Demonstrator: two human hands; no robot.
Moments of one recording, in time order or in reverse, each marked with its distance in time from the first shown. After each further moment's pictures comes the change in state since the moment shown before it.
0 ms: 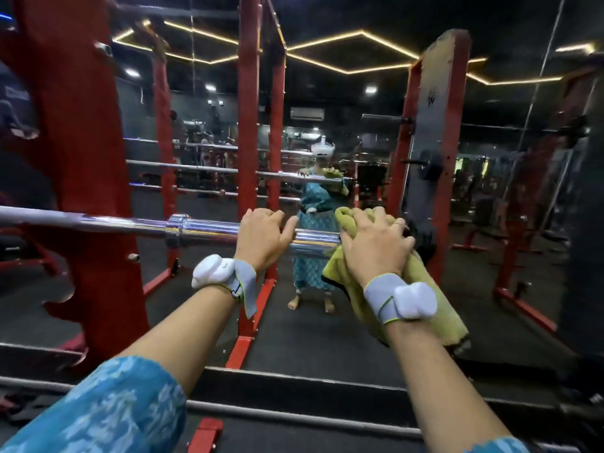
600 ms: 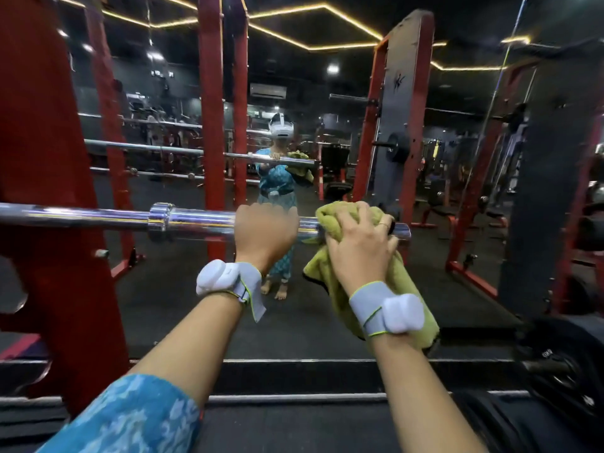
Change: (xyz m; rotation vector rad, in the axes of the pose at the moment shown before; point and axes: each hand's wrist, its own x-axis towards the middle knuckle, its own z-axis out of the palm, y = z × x) left_hand -0.007 -0.002 0.021 0.144 0.296 0.098; right_hand -0.029 -0.033 0.011 0.039 0.070 0.024
